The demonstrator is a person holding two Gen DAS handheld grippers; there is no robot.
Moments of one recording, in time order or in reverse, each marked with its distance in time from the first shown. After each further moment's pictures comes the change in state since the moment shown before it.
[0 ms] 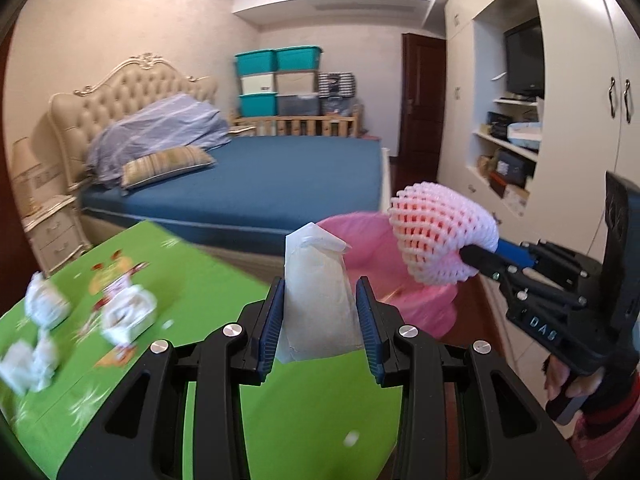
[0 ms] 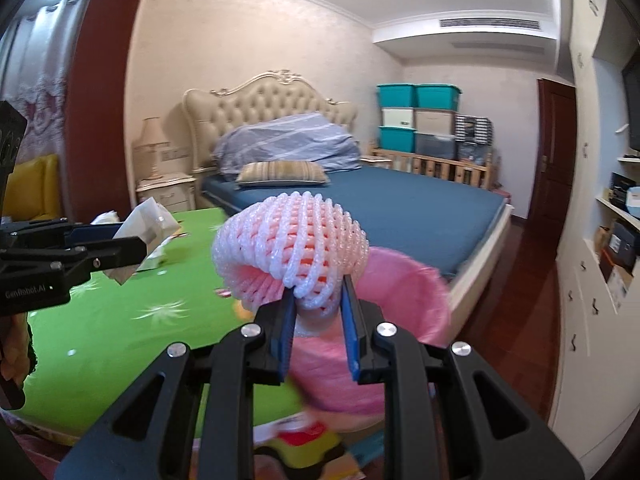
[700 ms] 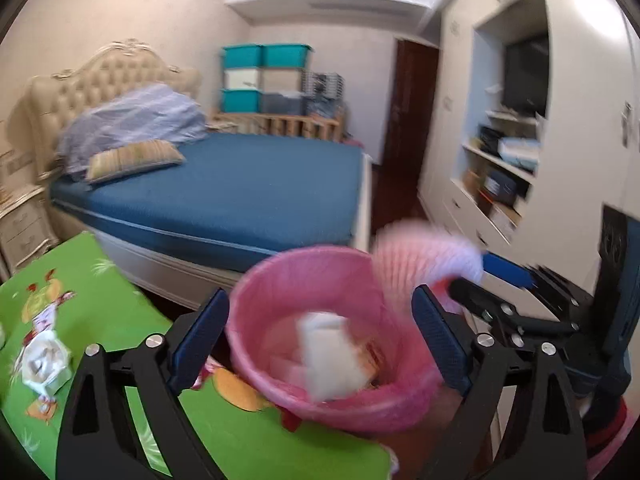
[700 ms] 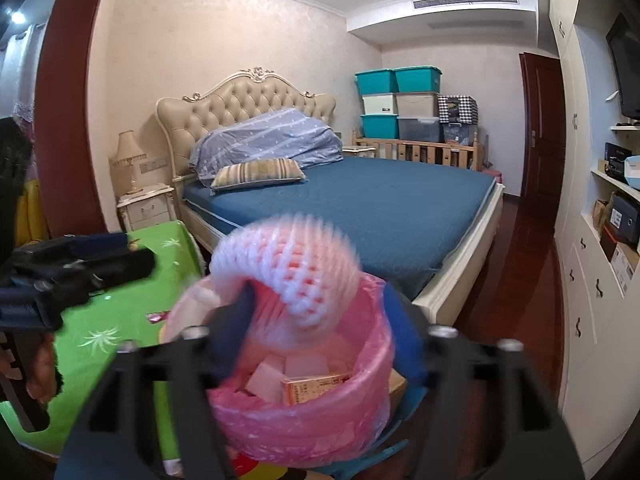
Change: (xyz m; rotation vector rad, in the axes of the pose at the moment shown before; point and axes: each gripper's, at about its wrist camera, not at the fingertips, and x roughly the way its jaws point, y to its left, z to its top) left arm 0.099 -0.024 0.045 -0.073 -0.017 -0.050; right arm 0.063 -0.062 0.008 0.079 0.024 -0.007
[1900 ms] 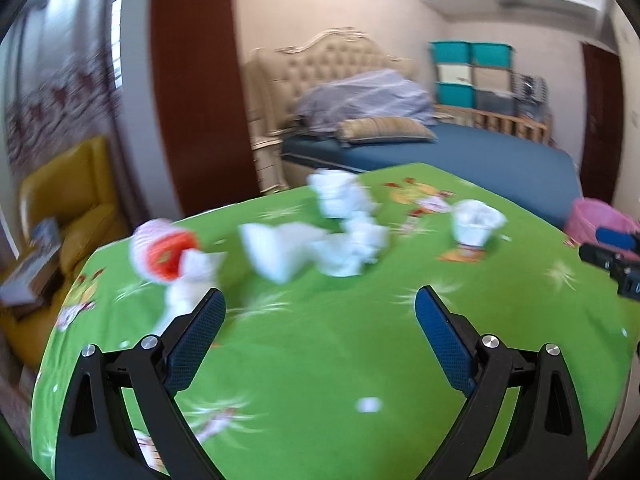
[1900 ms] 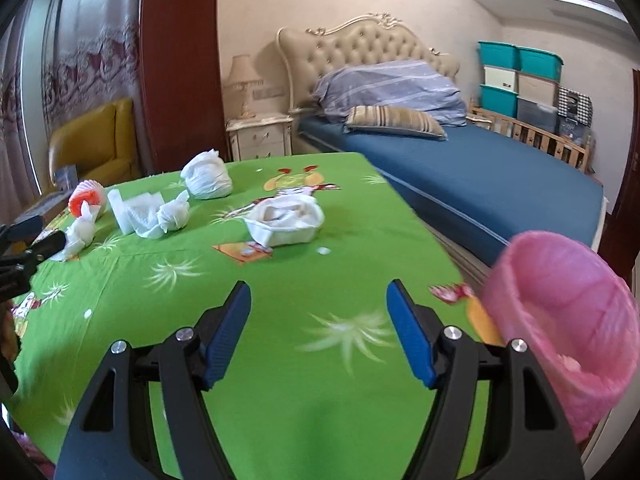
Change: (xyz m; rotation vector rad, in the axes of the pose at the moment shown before) left arm -0.274 0.245 -0.145 -0.202 0.037 0.747; right arm 0.044 0.300 -0.030 -0.207 0.212 0.339
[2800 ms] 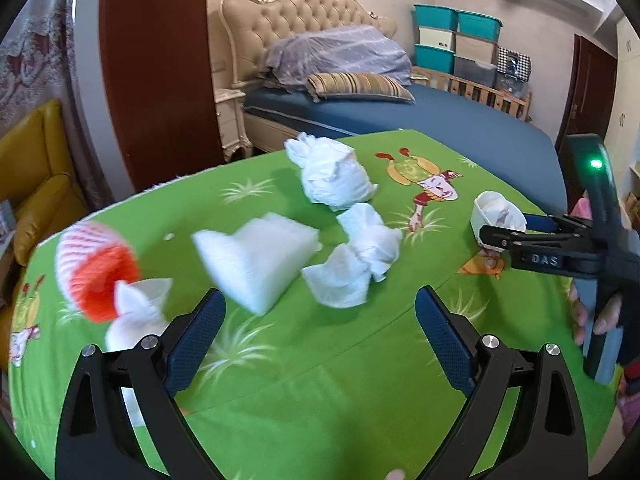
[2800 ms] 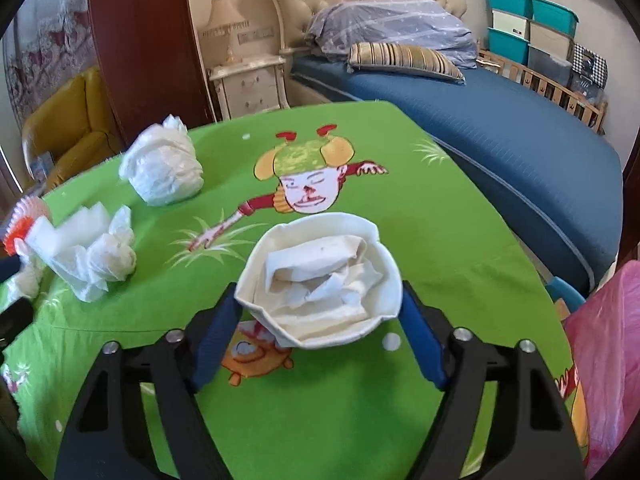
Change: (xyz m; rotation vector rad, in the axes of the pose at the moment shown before) left arm 0.098 0.002 0.039 0.003 0.194 -0.190; right arm 0.142 0.017 0.063 0.061 0.224 0.000
